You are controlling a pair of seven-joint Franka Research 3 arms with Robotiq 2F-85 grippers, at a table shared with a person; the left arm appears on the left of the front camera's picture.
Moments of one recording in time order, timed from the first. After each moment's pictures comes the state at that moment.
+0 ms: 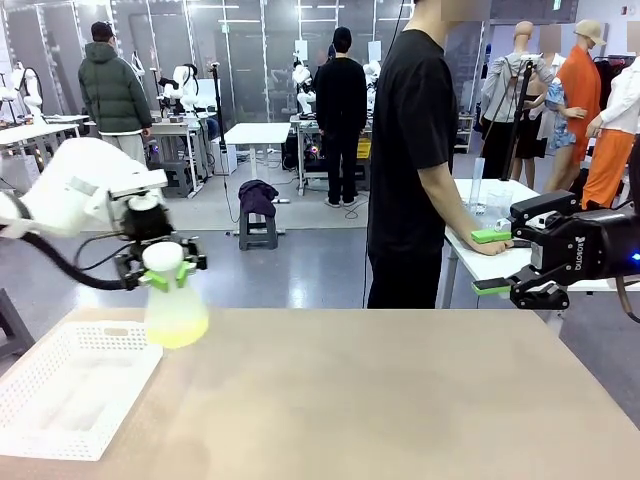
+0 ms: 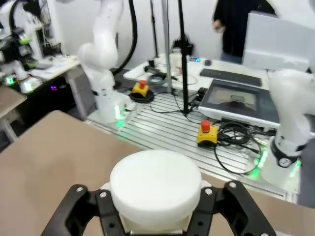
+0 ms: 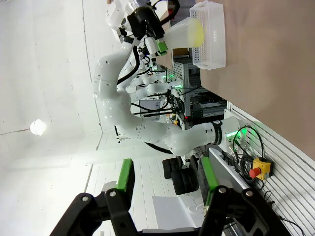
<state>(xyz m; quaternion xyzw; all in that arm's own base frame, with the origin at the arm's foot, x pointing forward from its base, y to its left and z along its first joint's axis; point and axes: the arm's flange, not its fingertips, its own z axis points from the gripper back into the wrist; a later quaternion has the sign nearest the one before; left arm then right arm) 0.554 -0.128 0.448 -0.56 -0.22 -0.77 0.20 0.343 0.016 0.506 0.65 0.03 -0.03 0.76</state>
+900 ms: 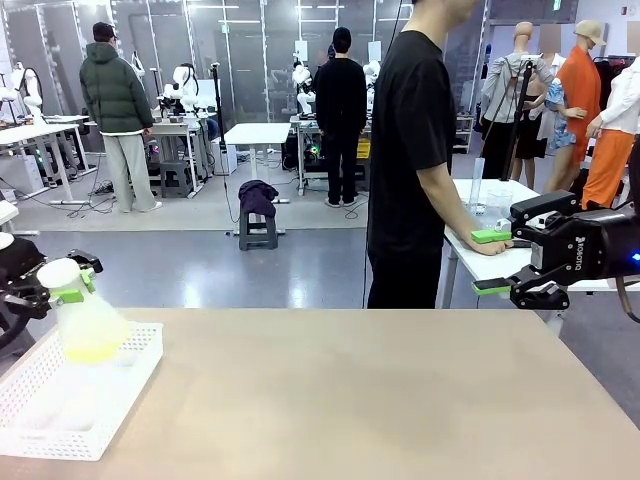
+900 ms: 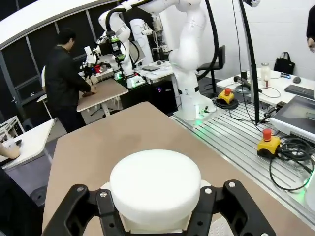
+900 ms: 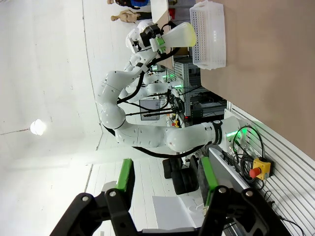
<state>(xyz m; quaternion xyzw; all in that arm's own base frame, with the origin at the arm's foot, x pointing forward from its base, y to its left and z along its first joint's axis) 0.504 0.058 0.398 -0.50 -0.46 -0.66 0.34 0.343 0.016 0.506 0.65 0.03 -0.03 0.76</state>
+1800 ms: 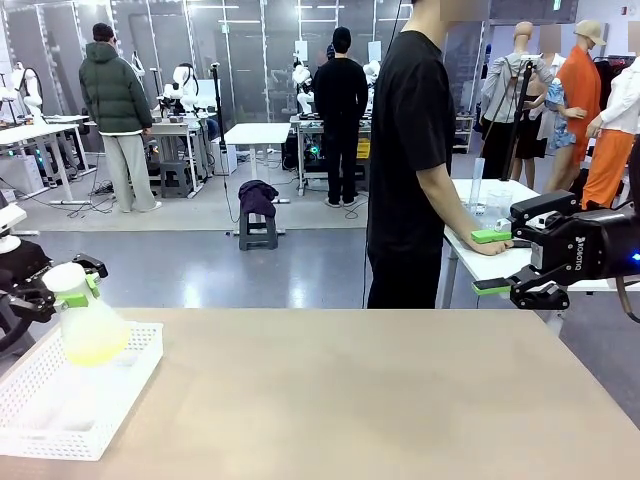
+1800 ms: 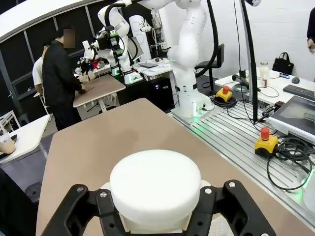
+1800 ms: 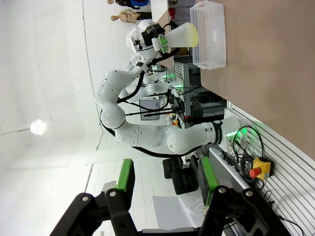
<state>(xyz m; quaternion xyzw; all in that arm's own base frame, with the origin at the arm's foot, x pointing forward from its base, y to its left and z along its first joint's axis) 0.507 0.052 0.393 -0.50 -0.44 -0.66 0.35 0.343 0.017 0.506 0.65 0.03 -0.03 0.76</state>
